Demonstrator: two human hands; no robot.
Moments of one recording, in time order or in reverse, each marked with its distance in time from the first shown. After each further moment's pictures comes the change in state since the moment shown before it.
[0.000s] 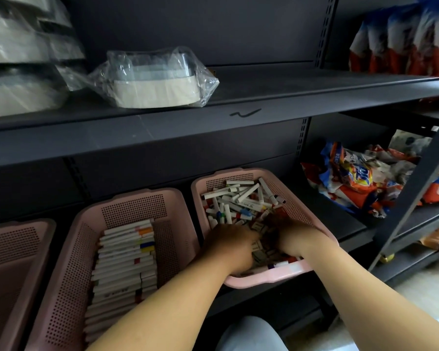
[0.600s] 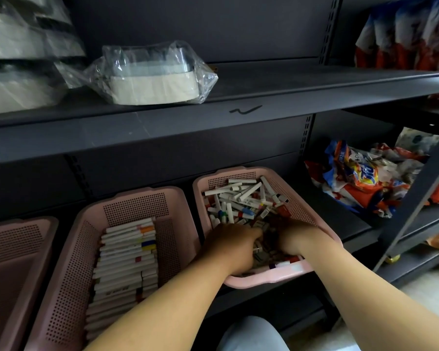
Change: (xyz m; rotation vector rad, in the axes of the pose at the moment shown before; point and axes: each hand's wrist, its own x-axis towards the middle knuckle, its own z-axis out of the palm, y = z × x) left_hand -0.002 -0.001 -0.001 -0.072 0.041 0.011; right_hand 0.008 -0.004 0.005 0.156 -0.052 0.065
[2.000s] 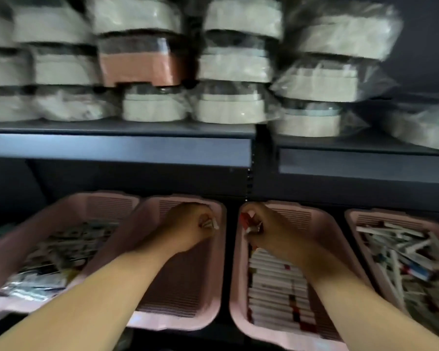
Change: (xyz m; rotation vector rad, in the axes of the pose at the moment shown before) left_hand -0.270 -0.287 -0.098 -0.185 0.423 -0.589; right_hand -0.103 -0.296 0.172 -0.056 -0.103 -0.968
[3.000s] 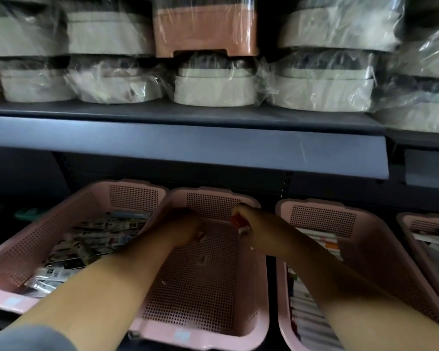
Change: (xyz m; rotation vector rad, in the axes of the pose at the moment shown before) left_hand 0.016 -0.116 -0.005 -0.119 -0.256 -0.399; right_hand 0.070 -0.038 0.076 -0.198 -0.204 -0.111
